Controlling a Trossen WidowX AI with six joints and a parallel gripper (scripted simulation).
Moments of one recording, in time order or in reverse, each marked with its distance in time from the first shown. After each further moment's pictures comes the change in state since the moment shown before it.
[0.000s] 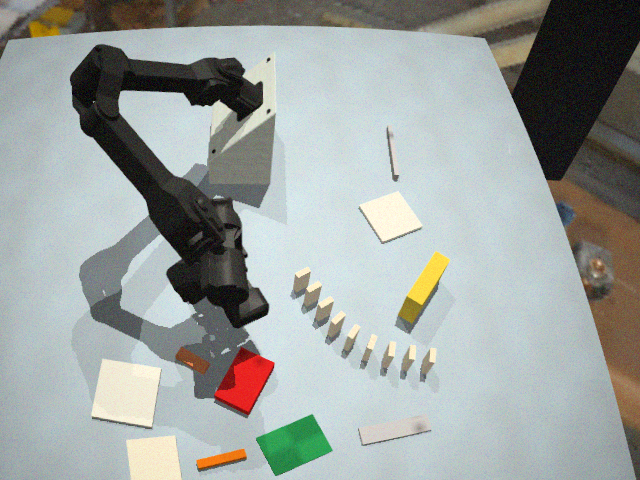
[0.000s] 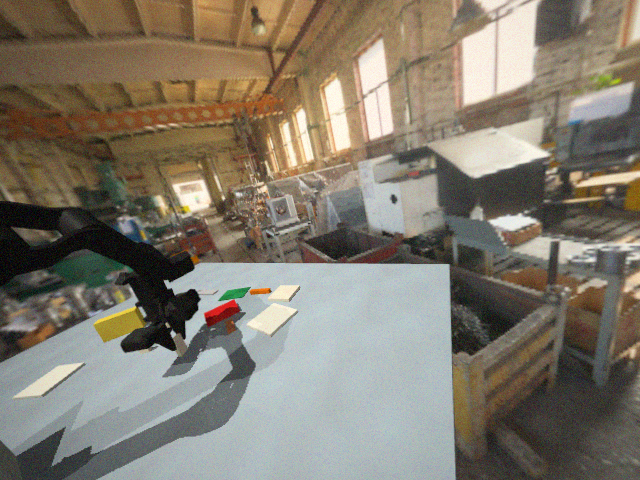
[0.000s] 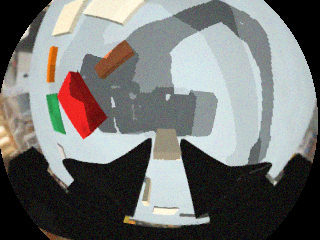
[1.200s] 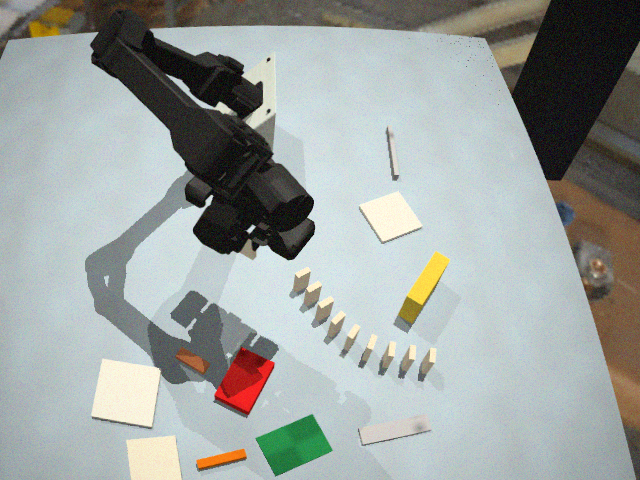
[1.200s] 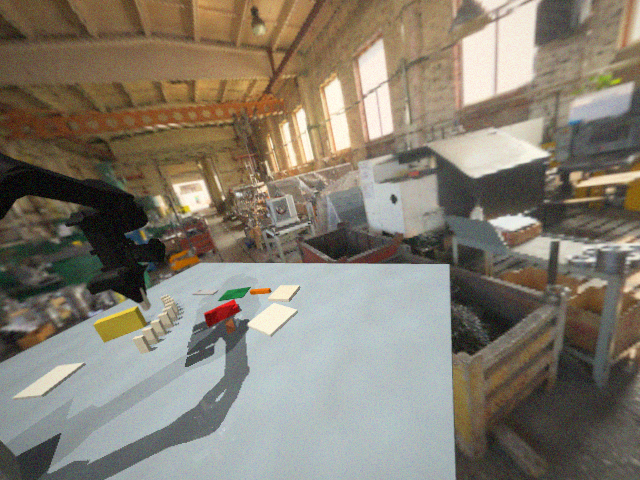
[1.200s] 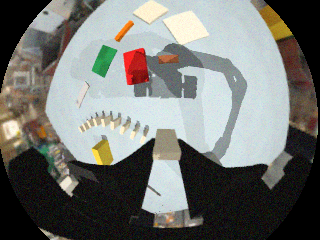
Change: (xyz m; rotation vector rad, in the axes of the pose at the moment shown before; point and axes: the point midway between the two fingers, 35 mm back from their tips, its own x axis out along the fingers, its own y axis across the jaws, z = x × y) arm -0.140 0.006 -0.039 -0.459 0.001 0.027
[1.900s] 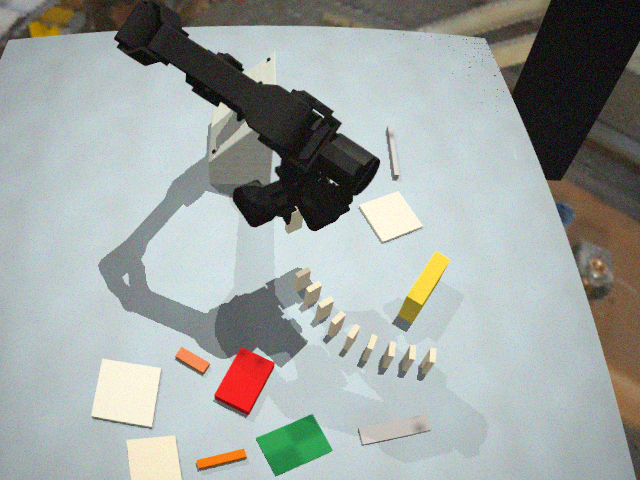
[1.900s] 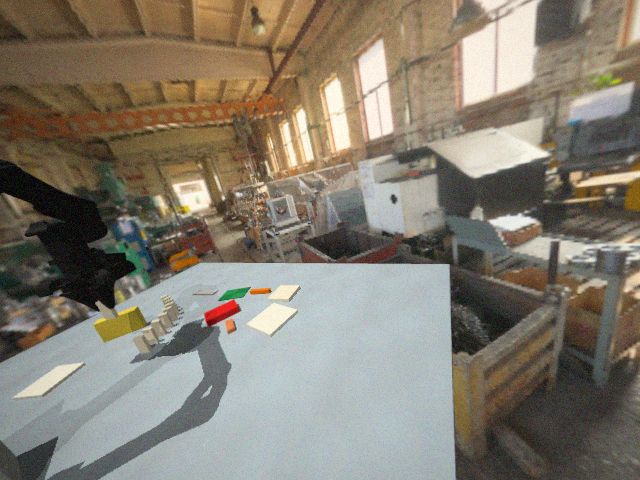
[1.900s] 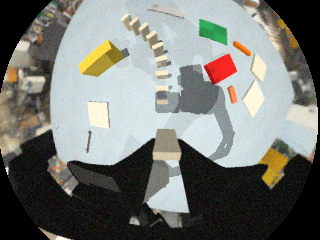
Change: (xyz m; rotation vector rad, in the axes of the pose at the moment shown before) arm 0.002 0.030 -0.082 -1.131 0.010 -0.013
